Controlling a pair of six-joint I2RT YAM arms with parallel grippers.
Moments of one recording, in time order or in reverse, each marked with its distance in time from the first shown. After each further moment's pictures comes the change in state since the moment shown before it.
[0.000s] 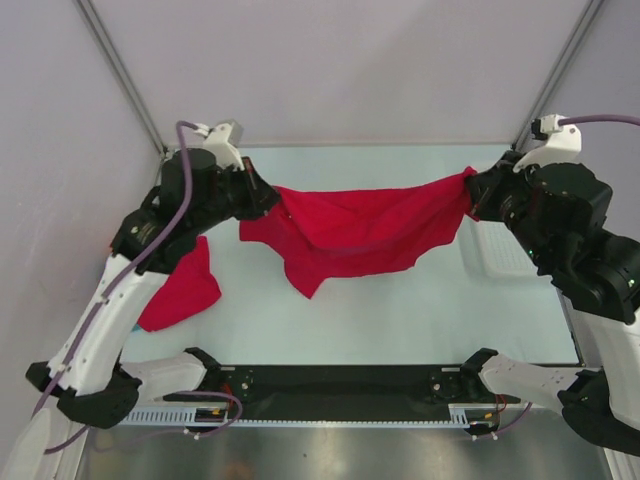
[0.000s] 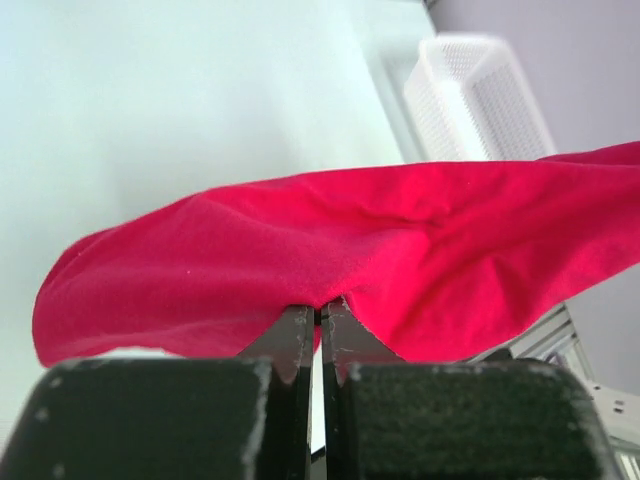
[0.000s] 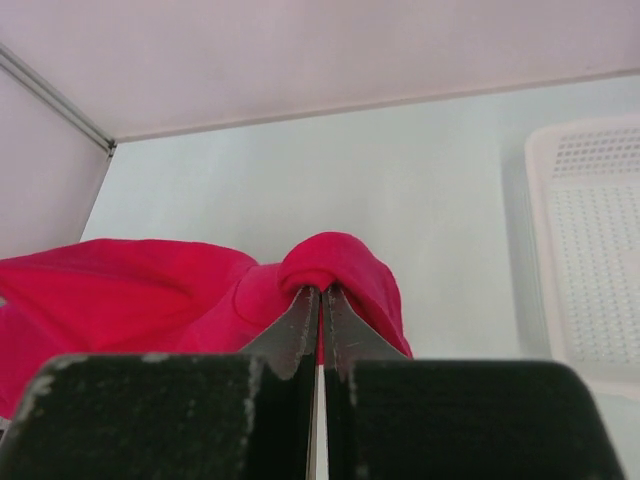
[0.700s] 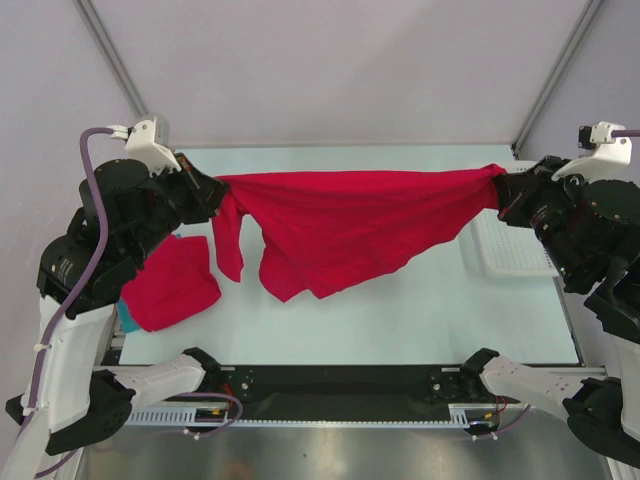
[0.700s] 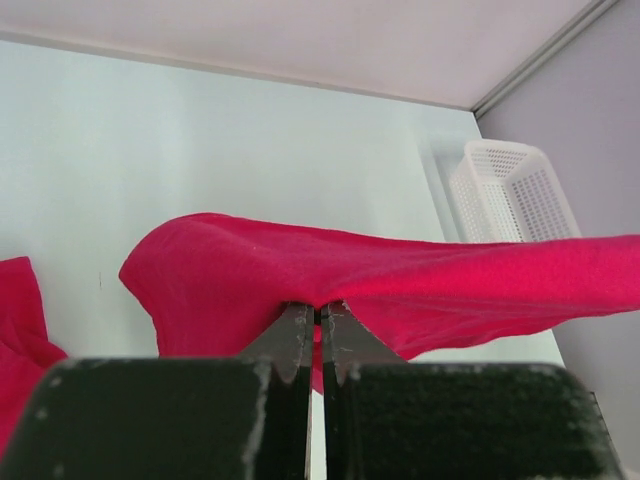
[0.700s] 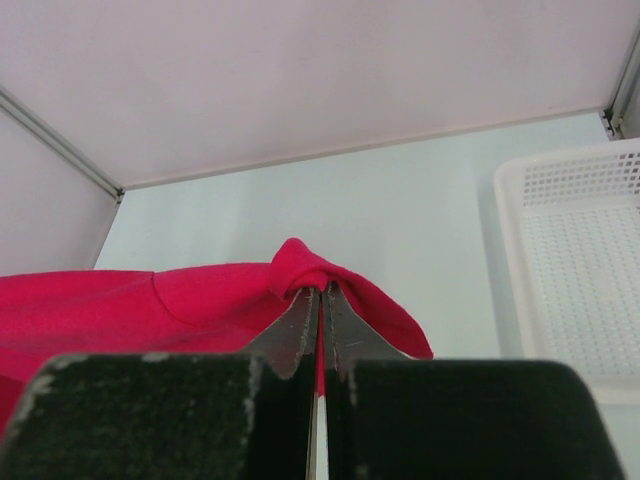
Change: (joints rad) left arm -0.001 -0.092 0.294 -0.265 -0.272 -0.001; right arm 0.000 -0.048 0.072 -0.019 0.067 -0.025
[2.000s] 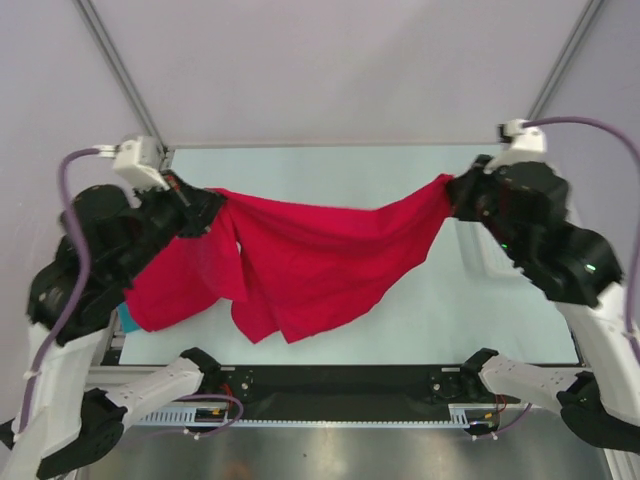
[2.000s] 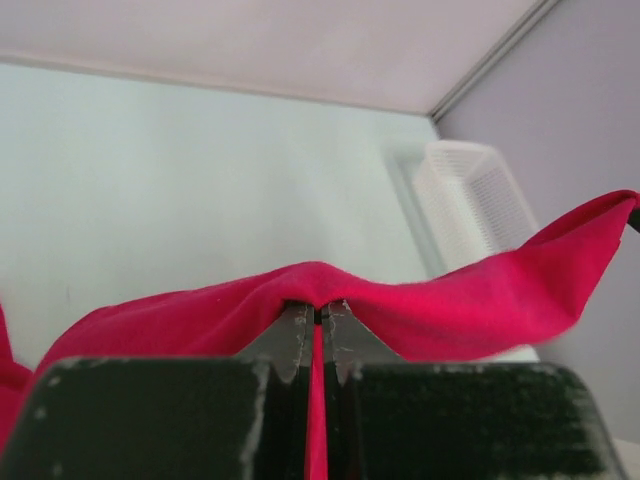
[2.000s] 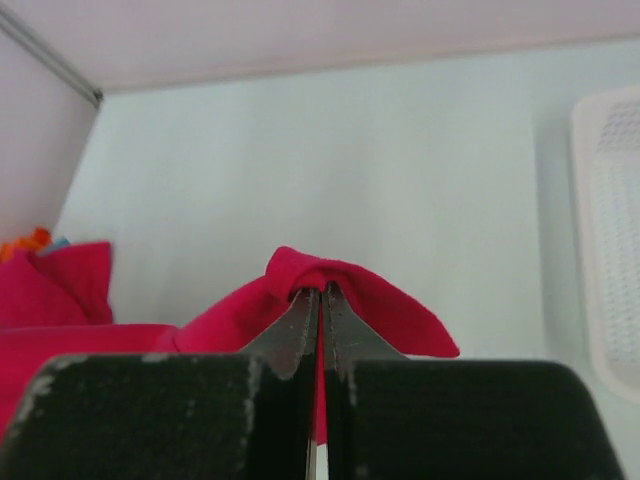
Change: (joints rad) left arm 0.018 -0.126 -0.113 0.083 0.088 0.001; right arm -0.010 0.050 -0.177 0.095 -0.093 0.023
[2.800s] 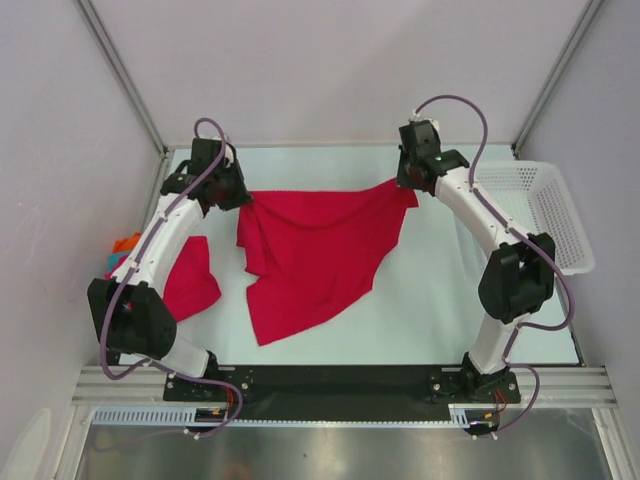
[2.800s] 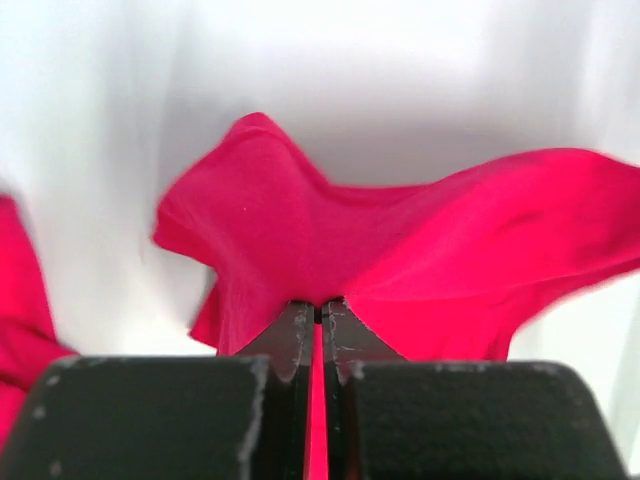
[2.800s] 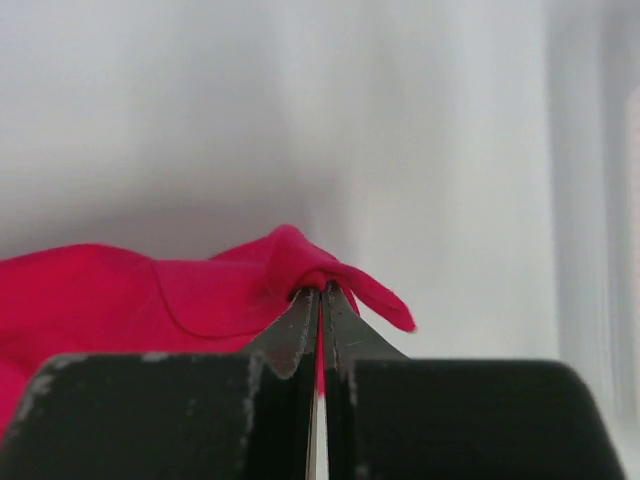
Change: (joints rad) left arm 0.366 0.576 -0.357 0.282 0.203 0.066; right arm -0.270 0.752 -0.077 0.280 -0.183 -0.034
